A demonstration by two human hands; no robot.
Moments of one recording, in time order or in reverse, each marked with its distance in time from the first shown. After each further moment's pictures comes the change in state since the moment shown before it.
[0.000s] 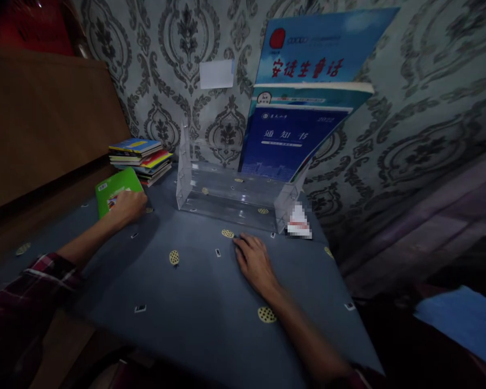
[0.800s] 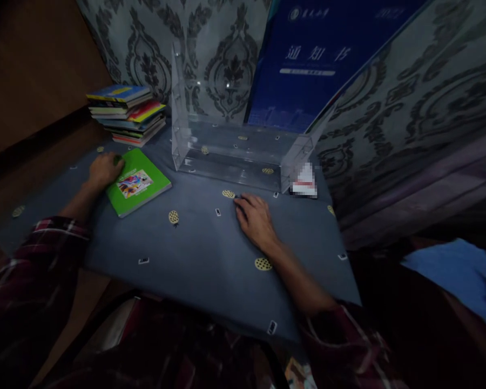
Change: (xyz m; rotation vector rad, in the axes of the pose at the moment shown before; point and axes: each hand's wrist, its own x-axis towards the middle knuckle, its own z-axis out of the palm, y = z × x) left_hand -0.001 -0.073 0.055 -0.110 0.091 -0.333; right_hand 0.003 -0.008 -0.008 0.043 -0.084 0.048
